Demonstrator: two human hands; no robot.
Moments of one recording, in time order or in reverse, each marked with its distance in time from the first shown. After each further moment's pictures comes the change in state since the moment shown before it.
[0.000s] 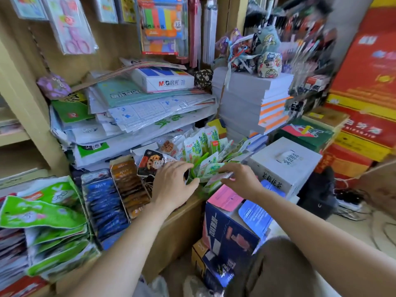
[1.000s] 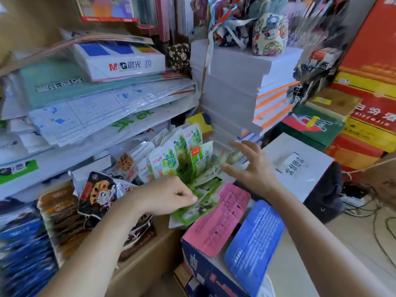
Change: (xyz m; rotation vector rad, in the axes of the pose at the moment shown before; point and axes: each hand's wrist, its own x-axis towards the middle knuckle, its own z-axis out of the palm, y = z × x) left_hand 0.113 0.019 0.028 -0.188 -0.845 0.135; right_hand 0.068 0.089 -0.037 0.158 0.126 0.185
